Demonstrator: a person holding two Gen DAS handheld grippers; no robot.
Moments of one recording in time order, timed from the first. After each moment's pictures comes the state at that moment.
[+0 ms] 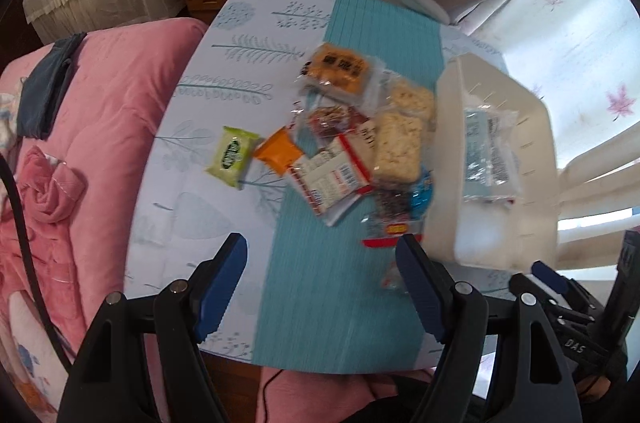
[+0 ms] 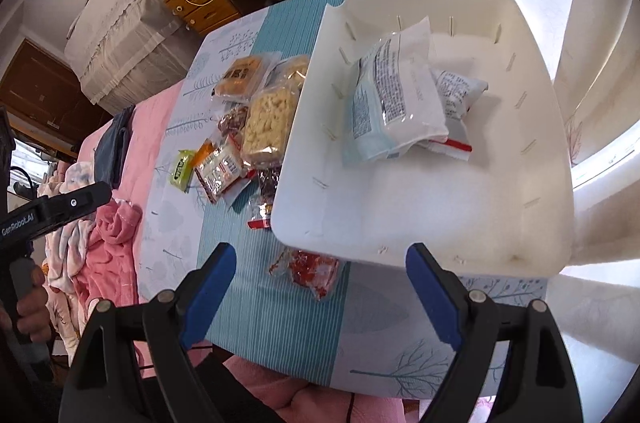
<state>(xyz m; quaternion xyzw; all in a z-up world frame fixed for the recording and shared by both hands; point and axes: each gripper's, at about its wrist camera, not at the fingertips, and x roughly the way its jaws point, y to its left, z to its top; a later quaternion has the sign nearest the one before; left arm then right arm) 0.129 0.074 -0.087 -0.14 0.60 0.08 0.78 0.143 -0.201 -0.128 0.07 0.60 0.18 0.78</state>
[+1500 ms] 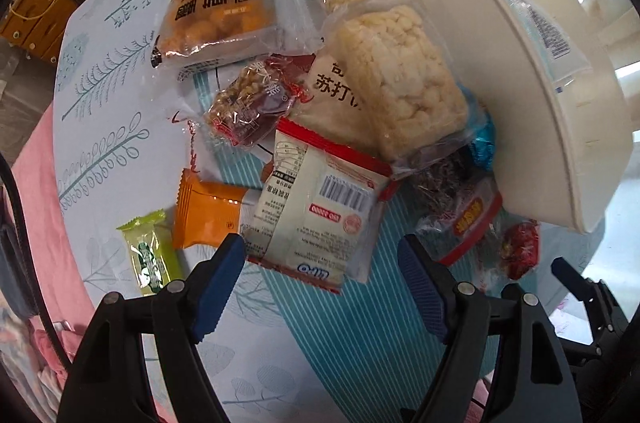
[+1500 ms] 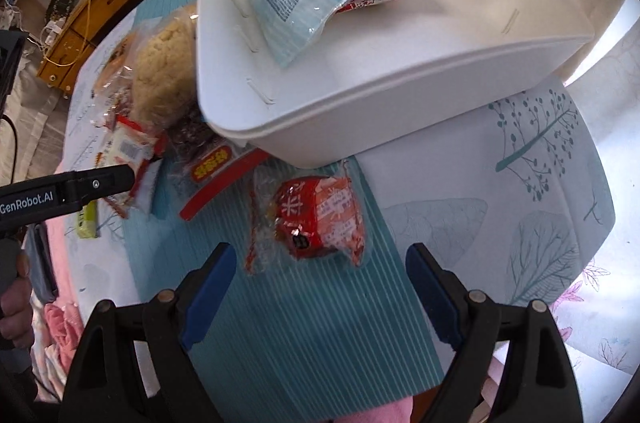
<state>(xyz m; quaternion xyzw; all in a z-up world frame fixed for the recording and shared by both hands) 0.226 0.037 -0.236 0.08 0.68 -0.12 0.72 0.089 -0.138 -0.233 0.15 0.61 -0.09 0.78</state>
